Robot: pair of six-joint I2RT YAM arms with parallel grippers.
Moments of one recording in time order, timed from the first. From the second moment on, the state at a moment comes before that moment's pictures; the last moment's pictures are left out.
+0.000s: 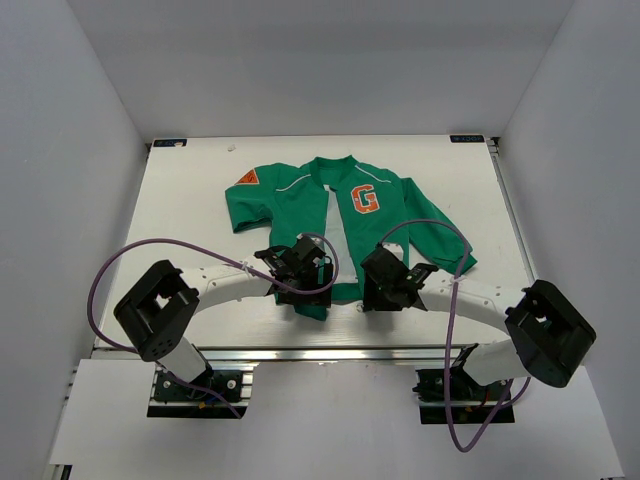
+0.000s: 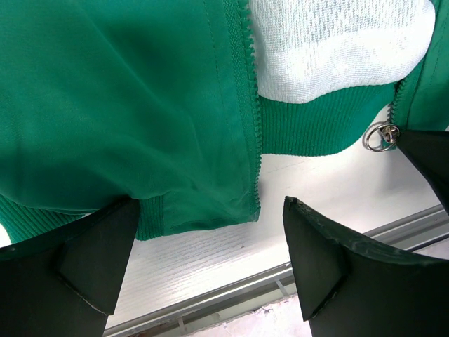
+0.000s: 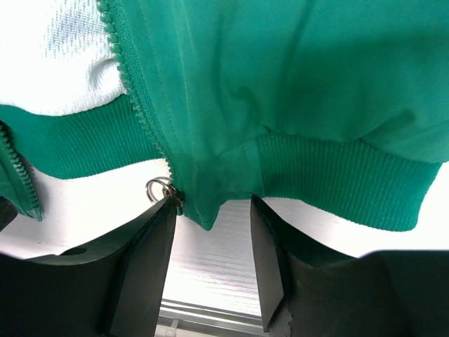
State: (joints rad) left arm -0.86 1.58 0.89 -0.42 -0.01 -0.70; right arm 0.85 1.37 0.67 -0.43 0.17 0.76
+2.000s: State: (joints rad) left arm -0.86 1.52 0.93 -0.44 -0.03 -0.67; right arm 0.82 1.21 0.76 -0.38 0.10 0.59
